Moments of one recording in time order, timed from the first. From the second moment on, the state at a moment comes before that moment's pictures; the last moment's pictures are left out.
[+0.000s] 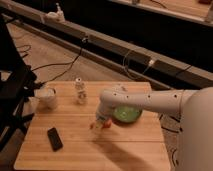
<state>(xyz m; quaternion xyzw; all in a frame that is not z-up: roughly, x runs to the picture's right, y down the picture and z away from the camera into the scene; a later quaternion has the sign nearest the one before) -0.031 0.208 0.815 0.09 -0.39 -0.89 0.23</state>
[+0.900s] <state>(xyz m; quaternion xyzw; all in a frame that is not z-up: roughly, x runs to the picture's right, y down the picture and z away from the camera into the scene) -0.019 0.217 0.833 0.11 -0.40 -0.87 0.28</state>
